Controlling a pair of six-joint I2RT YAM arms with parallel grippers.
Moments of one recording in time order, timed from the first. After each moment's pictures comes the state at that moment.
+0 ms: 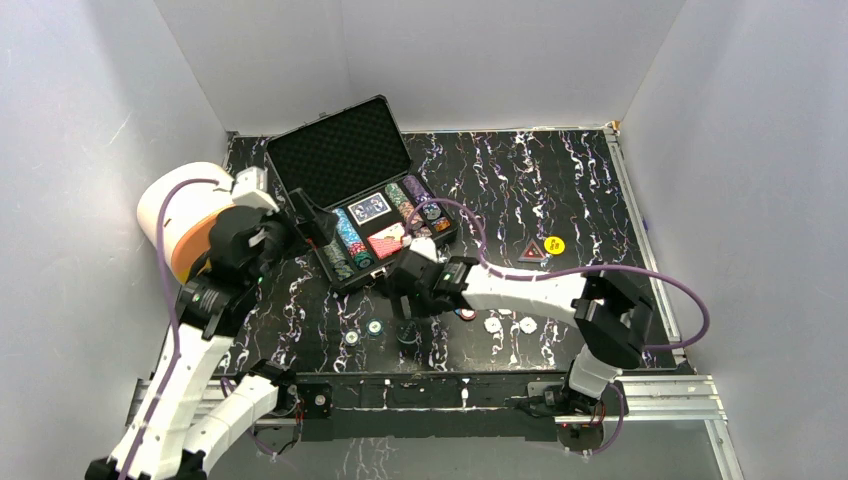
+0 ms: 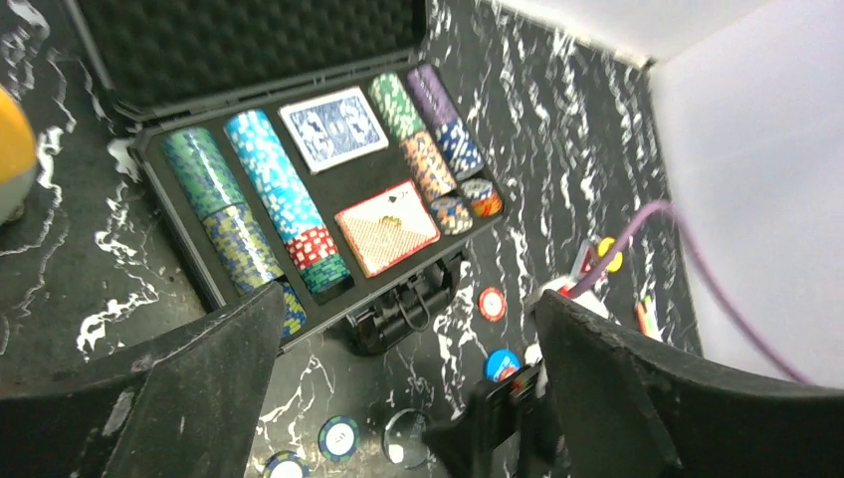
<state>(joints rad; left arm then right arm) -0.36 0.82 1.04 -0.63 -0.06 -0.58 1.12 1.63 1.14 -0.58 0.21 0.77</state>
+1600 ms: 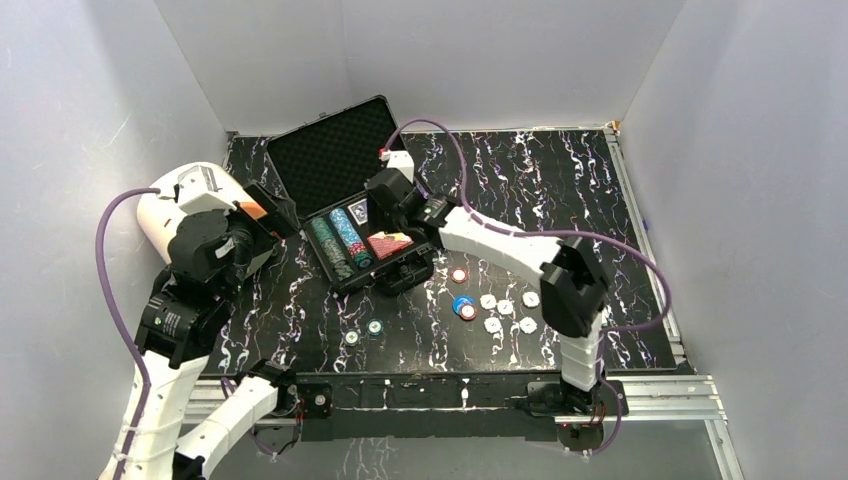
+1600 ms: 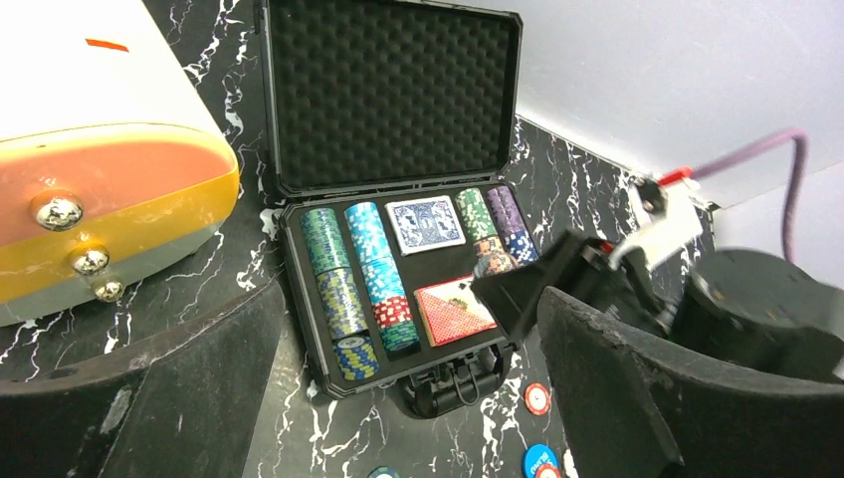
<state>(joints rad) -0.36 0.73 1.23 -0.80 -0.39 -0.55 1.00 1.87 1.63 -0.47 0.35 0.63</state>
